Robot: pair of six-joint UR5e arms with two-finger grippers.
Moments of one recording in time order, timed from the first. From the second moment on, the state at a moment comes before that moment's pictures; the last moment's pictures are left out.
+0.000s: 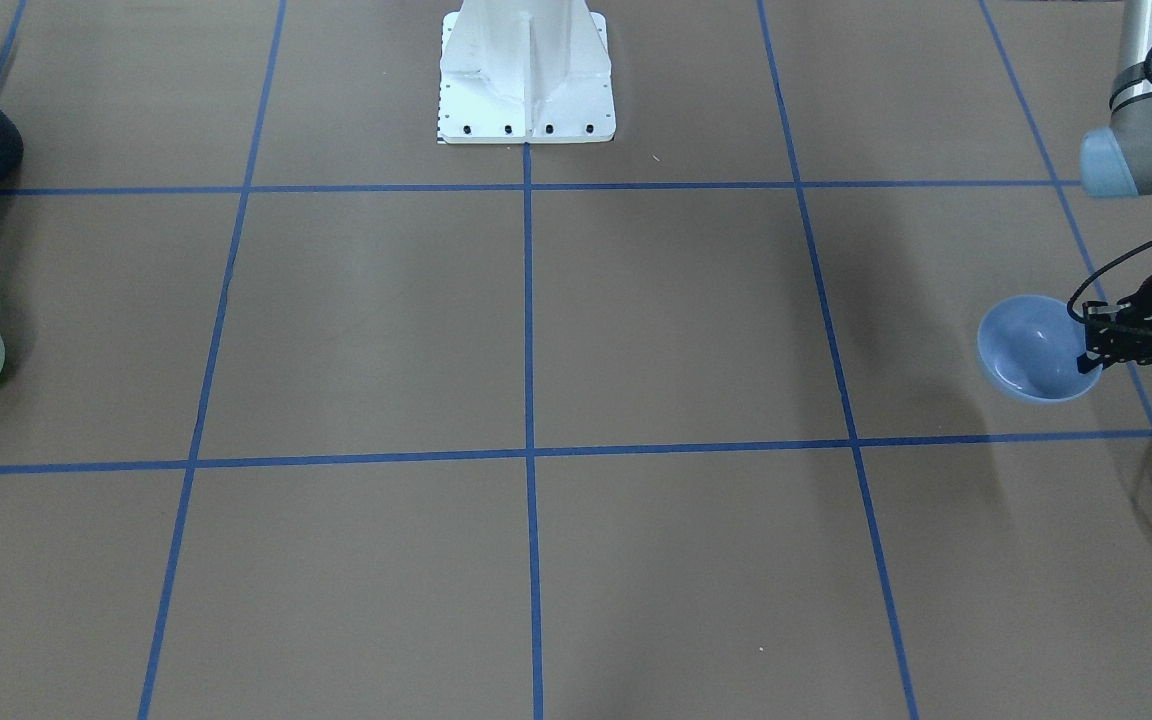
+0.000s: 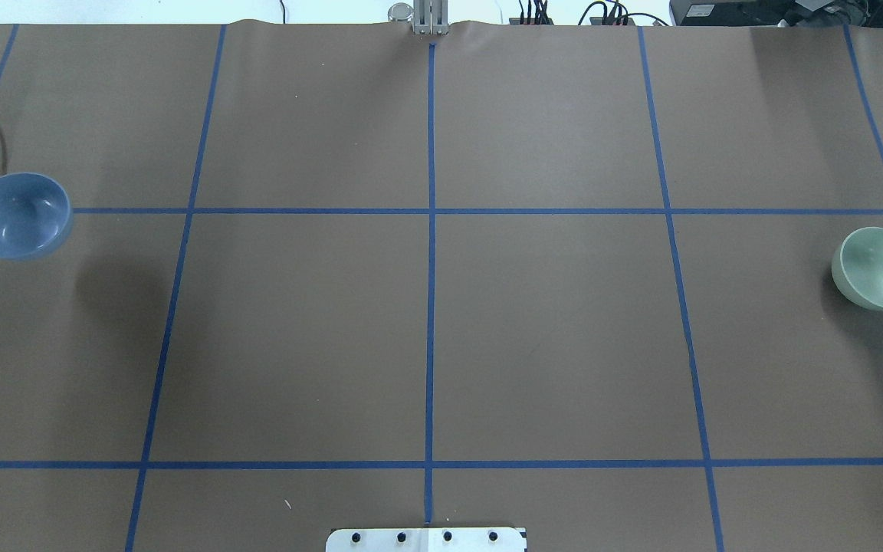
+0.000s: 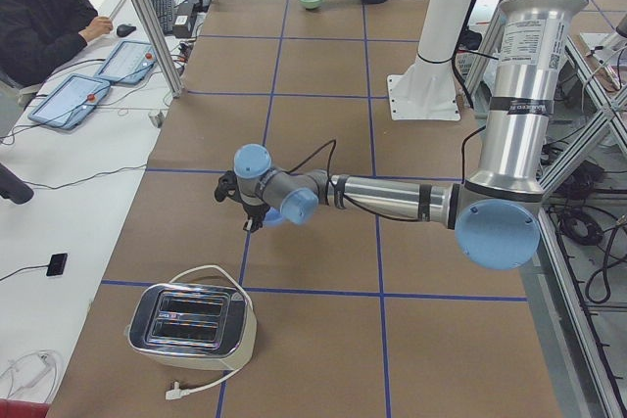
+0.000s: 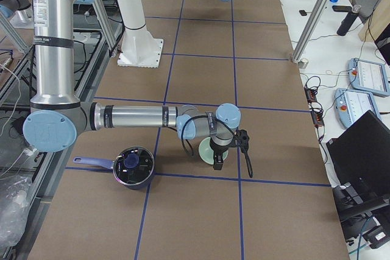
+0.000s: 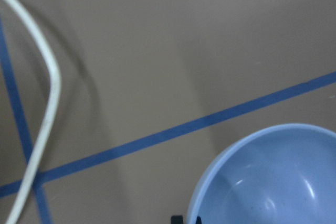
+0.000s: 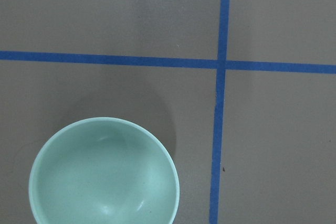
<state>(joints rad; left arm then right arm) -1.21 -1.71 -1.60 -1.90 -2.31 -0.29 1.35 -1.61 1.60 -1.44 2.31 0.20</state>
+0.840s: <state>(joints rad) -1.10 -1.95 -1.77 -1.56 -2.31 -0.58 1.29 -1.49 1.36 -1.27 2.30 0.24</state>
